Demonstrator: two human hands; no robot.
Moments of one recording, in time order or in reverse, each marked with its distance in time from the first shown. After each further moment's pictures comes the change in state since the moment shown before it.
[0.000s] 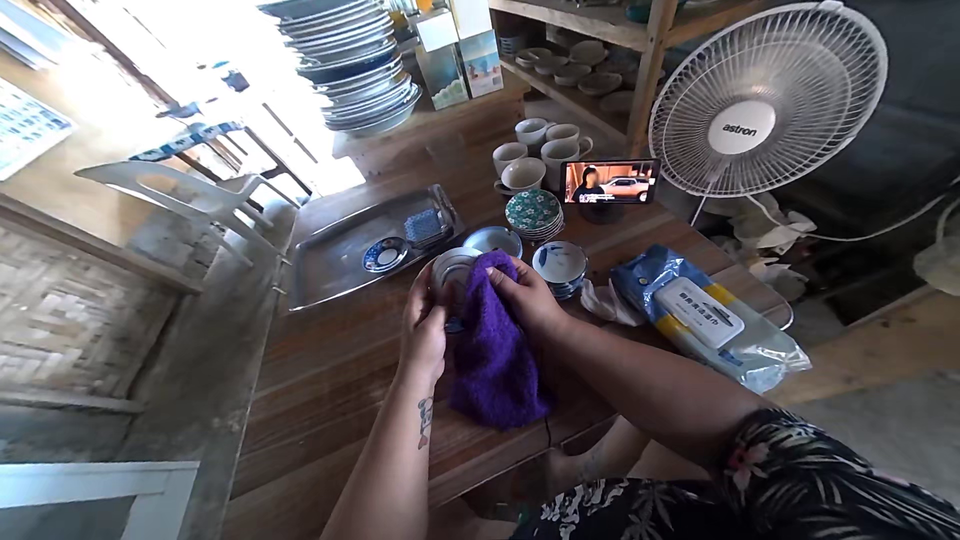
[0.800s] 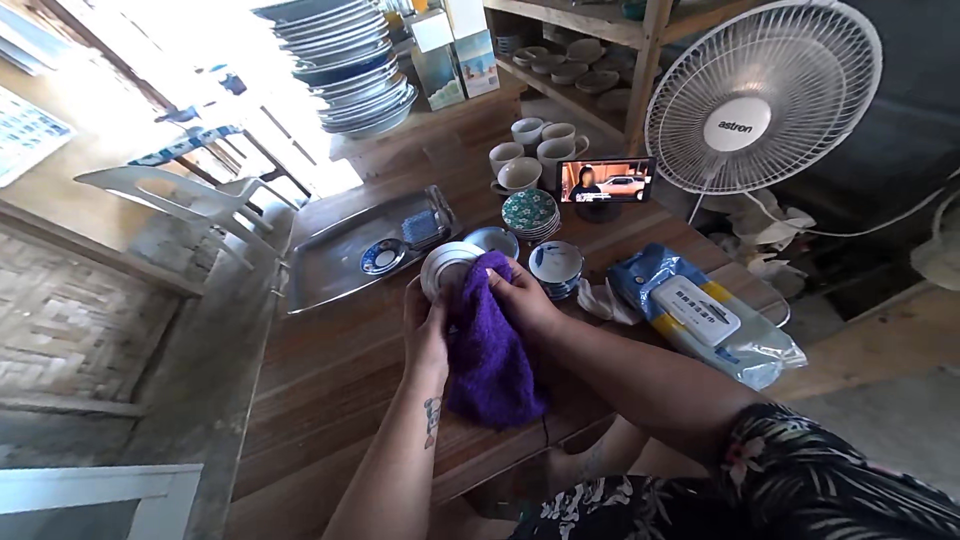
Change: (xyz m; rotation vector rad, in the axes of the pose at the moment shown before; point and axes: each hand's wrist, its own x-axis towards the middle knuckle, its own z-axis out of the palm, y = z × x) left_hand -0.006 -0.006 0.012 -0.169 0.071 0.045; right_hand -0.001 0.005 0.001 0.076 -0.021 0.024
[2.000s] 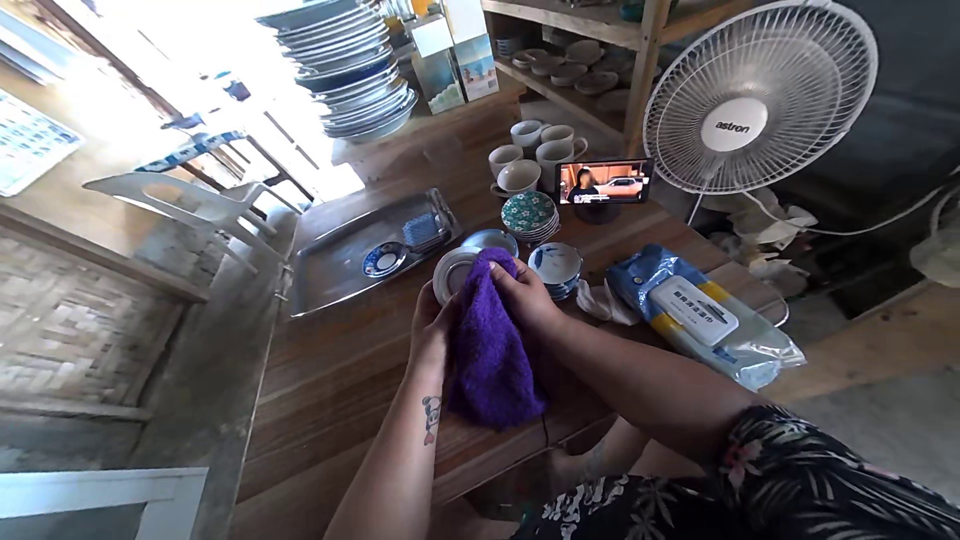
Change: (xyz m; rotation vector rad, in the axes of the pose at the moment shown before) left_hand 0.001 0.002 -0.001 -0.014 -0.114 -0.092; right_hand 0.009 0.002 -0.004 0.015 0.075 -0.070
